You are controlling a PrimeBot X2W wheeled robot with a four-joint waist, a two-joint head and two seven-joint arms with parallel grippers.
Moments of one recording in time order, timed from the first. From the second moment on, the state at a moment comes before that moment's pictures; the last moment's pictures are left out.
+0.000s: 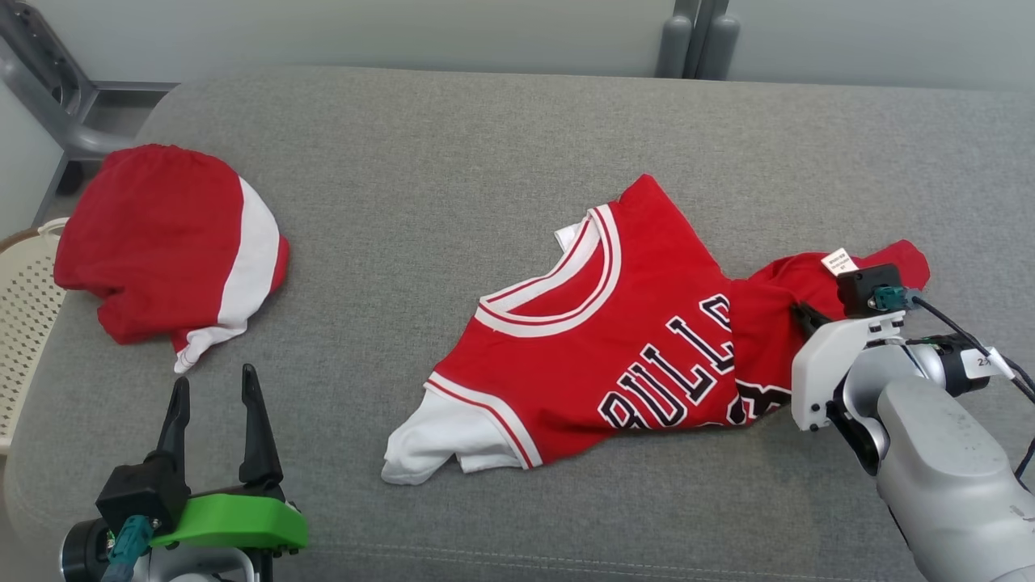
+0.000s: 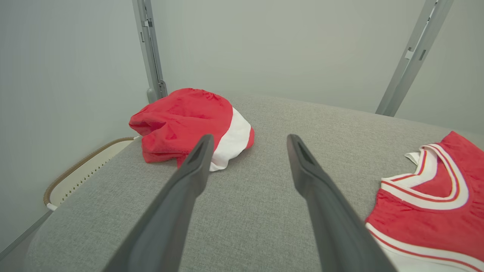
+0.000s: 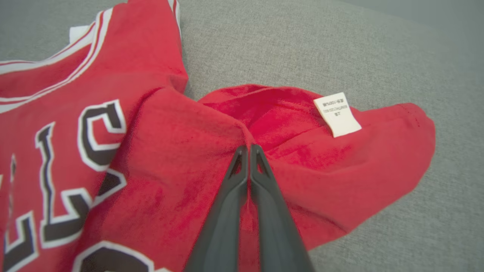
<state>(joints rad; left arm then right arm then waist) -0.05 0.05 0.03 0.20 -0.22 -0.01 -0.26 -0.60 -0.24 0.26 0.92 0.25 0.13 0.01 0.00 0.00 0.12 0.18</state>
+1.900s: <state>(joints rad) -0.05 0.05 0.03 0.20 -0.23 0.00 -0.26 -0.50 -0.25 0.23 0.12 0.31 0.13 0.27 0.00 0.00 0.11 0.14</state>
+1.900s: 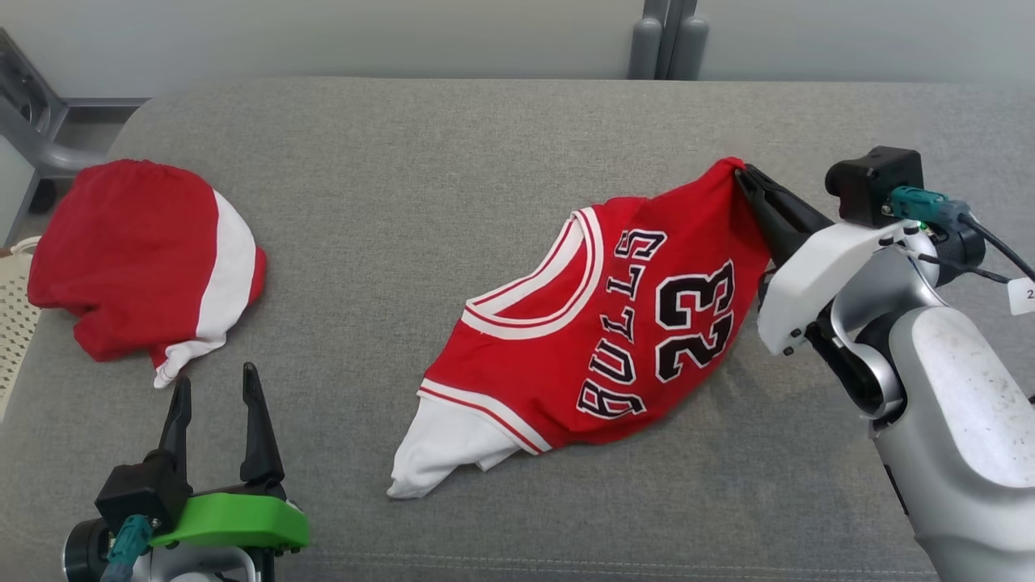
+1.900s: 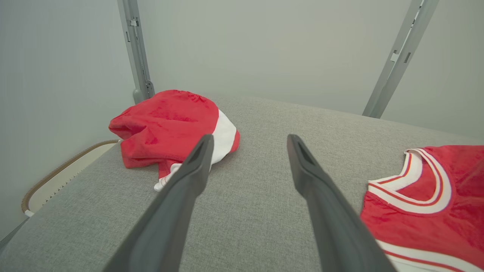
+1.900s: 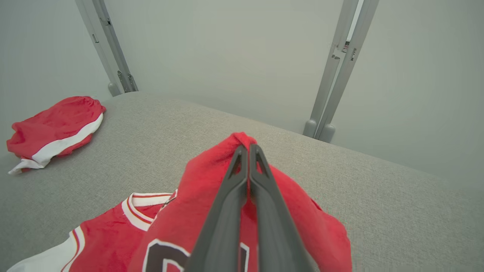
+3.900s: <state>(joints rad) -0.09 0.05 -0.05 0.21 -0.23 -0.01 -0.26 -0.80 -0.24 0.50 1.00 0.54 0.13 -0.26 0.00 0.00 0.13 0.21</state>
